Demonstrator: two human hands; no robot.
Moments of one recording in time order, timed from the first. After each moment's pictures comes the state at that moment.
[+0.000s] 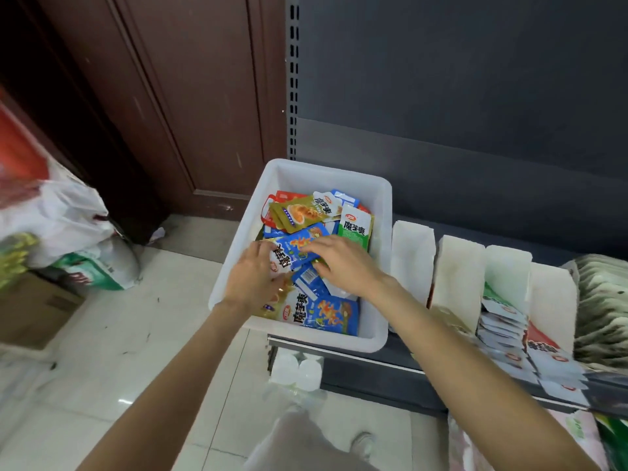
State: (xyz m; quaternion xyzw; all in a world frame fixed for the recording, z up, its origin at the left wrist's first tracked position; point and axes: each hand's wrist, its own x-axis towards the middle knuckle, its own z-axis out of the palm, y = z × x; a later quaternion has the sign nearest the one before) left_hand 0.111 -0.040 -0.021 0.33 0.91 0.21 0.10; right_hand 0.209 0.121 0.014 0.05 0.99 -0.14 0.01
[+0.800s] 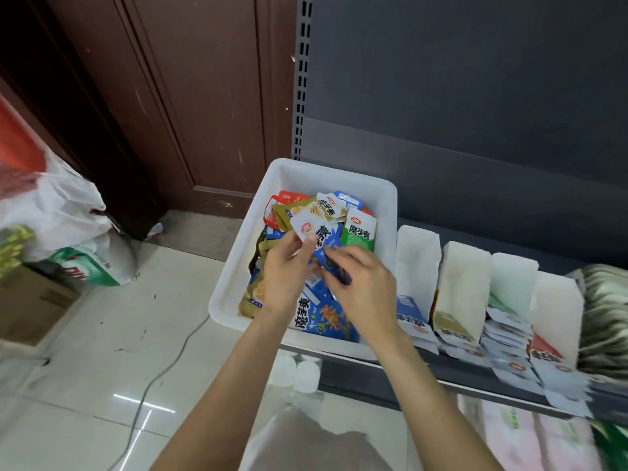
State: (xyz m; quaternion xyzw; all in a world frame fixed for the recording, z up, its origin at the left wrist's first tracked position) left_hand 0.158 -0.004 0.031 0.09 0.63 0.72 0.26; right_hand 0.248 0.083 0.020 0.19 0.92 -0.16 -0.31
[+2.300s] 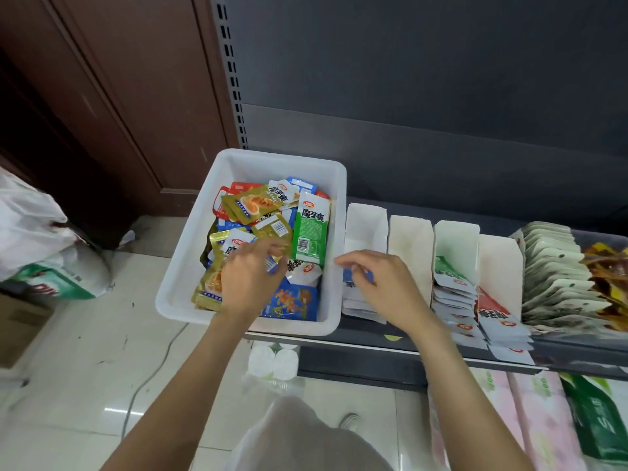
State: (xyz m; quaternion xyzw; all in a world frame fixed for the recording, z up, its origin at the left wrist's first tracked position) left_hand 0.176 0.002 -0.005 0.40 0.85 0.33 -0.04; right_hand 0.345 0.145 0.046 0.22 0.92 -0.32 -0.10
